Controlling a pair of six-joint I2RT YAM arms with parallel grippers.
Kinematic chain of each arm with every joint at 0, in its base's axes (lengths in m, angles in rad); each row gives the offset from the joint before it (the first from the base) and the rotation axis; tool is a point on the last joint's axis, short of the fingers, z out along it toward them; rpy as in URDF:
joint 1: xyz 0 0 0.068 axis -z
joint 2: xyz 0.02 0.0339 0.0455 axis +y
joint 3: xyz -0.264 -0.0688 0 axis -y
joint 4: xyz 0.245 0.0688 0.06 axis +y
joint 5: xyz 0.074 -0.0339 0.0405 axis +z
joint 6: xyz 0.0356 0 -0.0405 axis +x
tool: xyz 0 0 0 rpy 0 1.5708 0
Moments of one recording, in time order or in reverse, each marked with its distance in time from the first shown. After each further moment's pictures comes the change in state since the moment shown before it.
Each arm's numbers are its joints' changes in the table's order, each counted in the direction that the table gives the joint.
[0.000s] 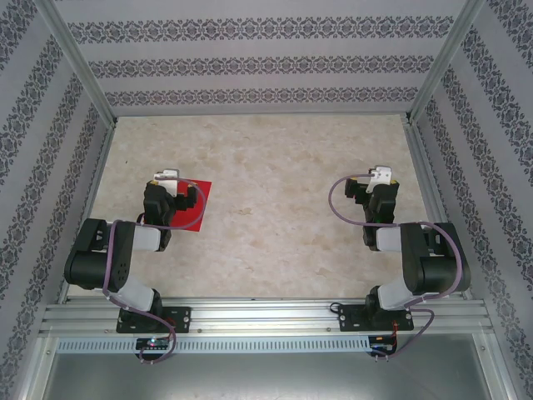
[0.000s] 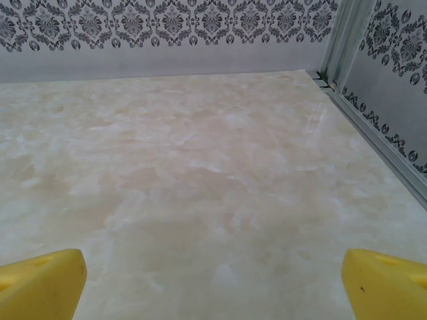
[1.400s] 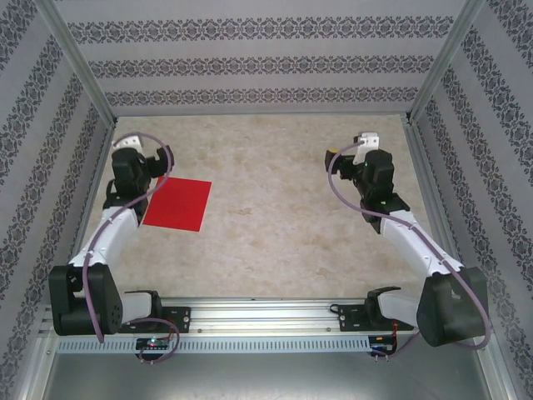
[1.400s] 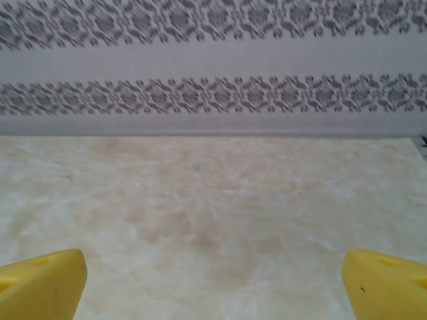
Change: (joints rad) left arm -0.126 -0.304 0.440 0.777 -0.002 -0.294; right arm -0.193 -0.315 0.428 0.748 0.078 0.114
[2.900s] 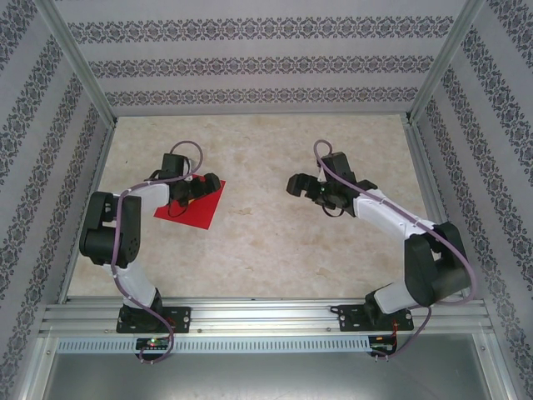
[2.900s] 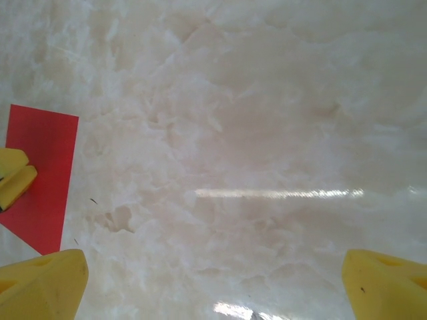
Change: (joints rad) left arm 0.188 0.510 0.110 0.200 -0.392 -0.261; right arm -0.198 0.259 0.114 0.435 0.275 0.503
